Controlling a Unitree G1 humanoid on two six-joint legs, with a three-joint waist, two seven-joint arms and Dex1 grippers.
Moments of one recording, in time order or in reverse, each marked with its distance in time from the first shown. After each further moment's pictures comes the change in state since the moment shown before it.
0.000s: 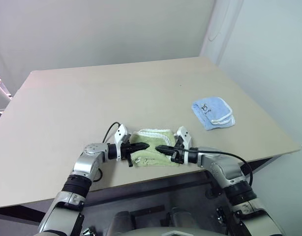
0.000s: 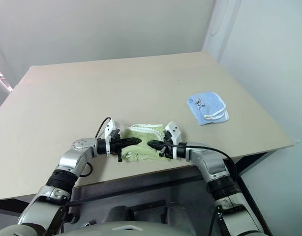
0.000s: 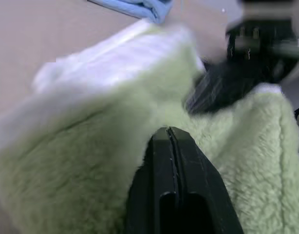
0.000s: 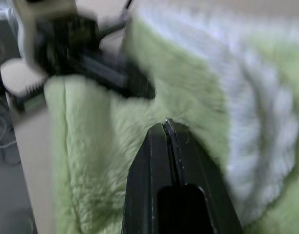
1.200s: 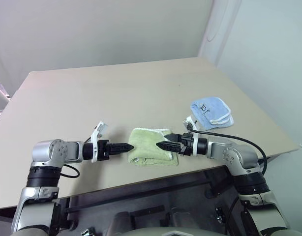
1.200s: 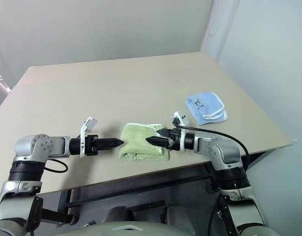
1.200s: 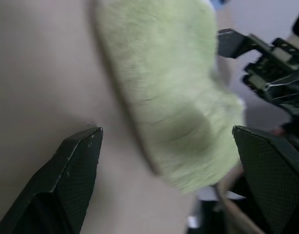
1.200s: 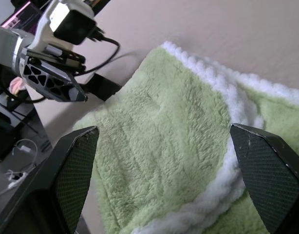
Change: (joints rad) left arm -0.075 0.212 0.249 -0.218 -0.432 1.202 0.231; right arm -0.086 -0.049 -0.171 -0.157 0.209 0.447 -0.042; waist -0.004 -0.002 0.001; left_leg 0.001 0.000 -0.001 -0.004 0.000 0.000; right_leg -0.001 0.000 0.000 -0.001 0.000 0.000
